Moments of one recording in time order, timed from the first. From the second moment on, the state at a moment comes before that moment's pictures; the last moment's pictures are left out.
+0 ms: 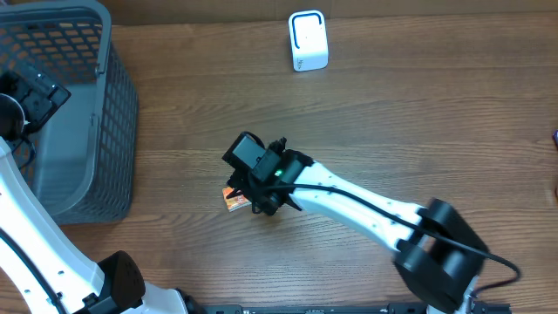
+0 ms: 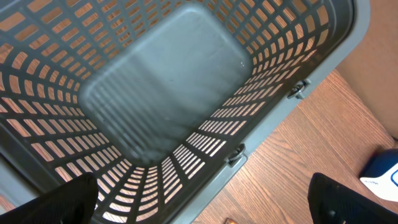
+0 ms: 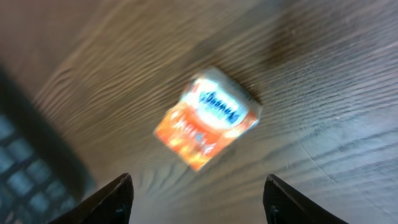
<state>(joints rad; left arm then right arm) 0.50 1.70 2.40 -1.69 -0.03 -0.42 0.95 1.94 1.48 -0.69 -0.07 1.54</state>
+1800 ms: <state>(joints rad) 0.50 1.70 2.40 -1.69 -0.03 -0.42 0.90 2.07 1.36 -0.44 -0.20 1.56</state>
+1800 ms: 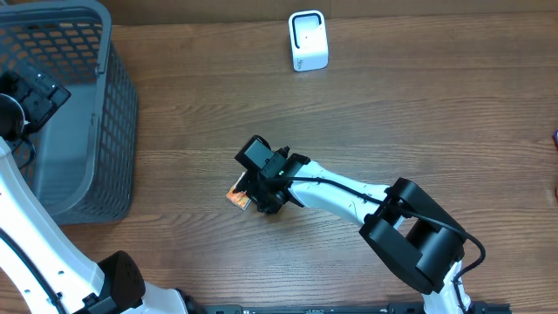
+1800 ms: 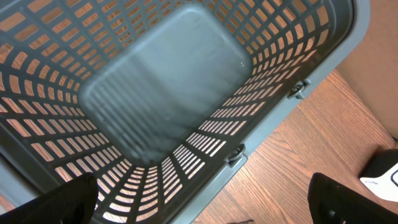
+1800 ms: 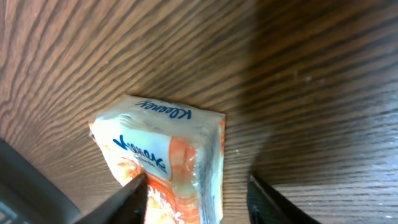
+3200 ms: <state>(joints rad) 0.50 1.70 2.40 -1.69 -0.03 -0.42 0.15 2.02 1.33 -0.58 -1.37 0.06</state>
